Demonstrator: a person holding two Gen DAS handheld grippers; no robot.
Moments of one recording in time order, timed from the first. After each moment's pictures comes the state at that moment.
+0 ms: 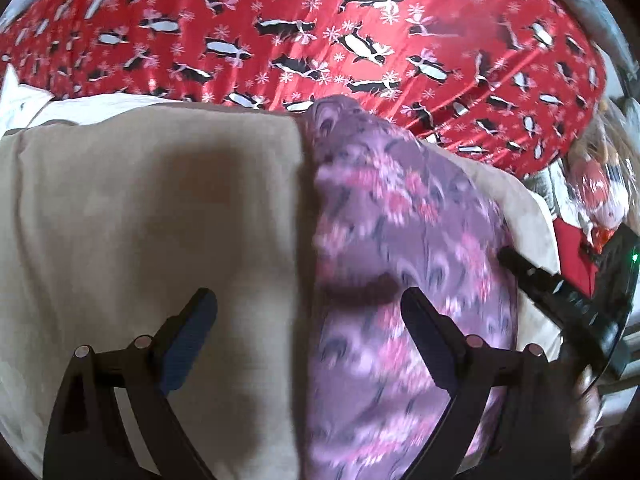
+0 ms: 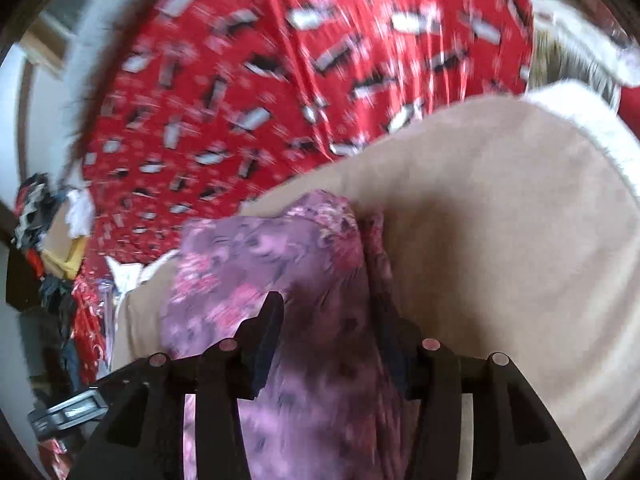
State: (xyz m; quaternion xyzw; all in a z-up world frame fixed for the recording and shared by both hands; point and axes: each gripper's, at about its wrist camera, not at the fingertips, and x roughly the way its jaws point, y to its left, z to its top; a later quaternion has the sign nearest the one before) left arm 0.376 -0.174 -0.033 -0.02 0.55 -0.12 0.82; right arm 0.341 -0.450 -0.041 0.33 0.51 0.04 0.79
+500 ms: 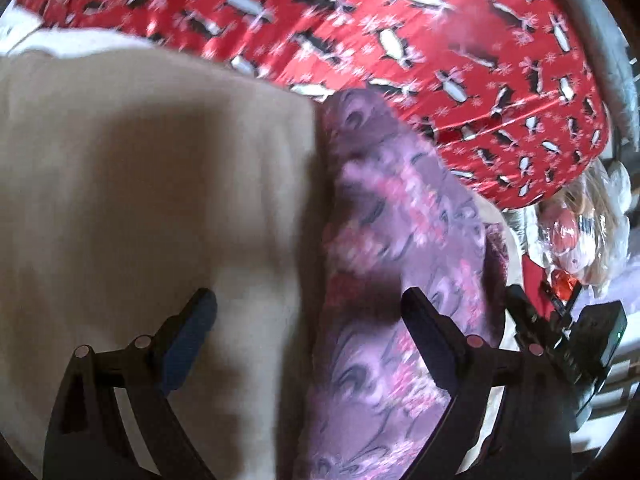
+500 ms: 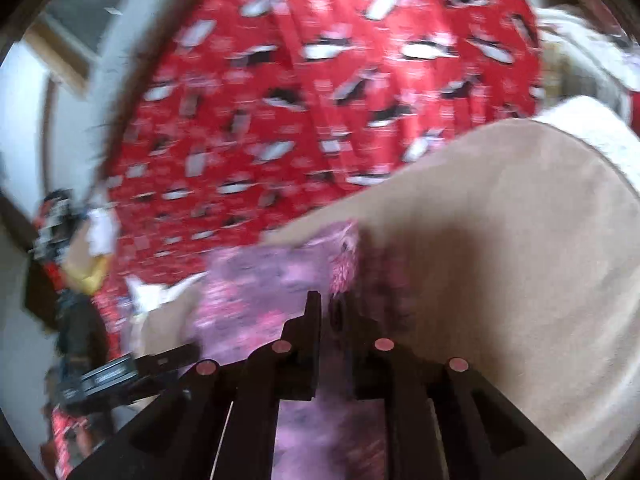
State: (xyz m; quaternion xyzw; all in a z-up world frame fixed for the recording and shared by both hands) left arm 0.378 -0.145 -0.073 -0.14 0.58 -0.14 0.79; right arm 0.315 -0.452 -0.030 0.35 0.43 0.10 0.82
